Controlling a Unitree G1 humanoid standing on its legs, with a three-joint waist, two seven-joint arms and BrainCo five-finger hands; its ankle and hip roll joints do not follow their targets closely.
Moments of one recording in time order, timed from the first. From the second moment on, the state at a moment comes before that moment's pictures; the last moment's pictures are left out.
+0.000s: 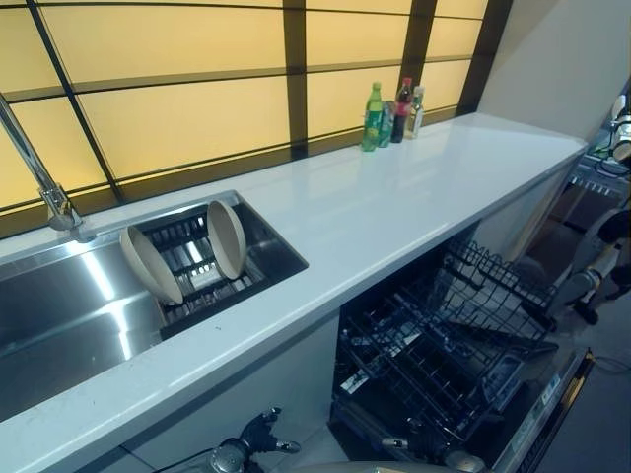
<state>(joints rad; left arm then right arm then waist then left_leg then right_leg) -0.04 0.22 -0.50 1.15 -0.01 -0.23 -0.05 0.00 -0.21 0.40 1.08 0.17 -0.08 0.08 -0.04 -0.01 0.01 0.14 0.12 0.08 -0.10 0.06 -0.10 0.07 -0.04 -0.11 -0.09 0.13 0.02</state>
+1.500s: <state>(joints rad) -0.42 0.87 0.02 0.07 -0.34 -0.32 -0.01 0.12 -0.26 0.41 0.82 0.22 -0.10 0.15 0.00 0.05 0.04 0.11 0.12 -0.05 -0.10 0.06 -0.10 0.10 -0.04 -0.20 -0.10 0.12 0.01</state>
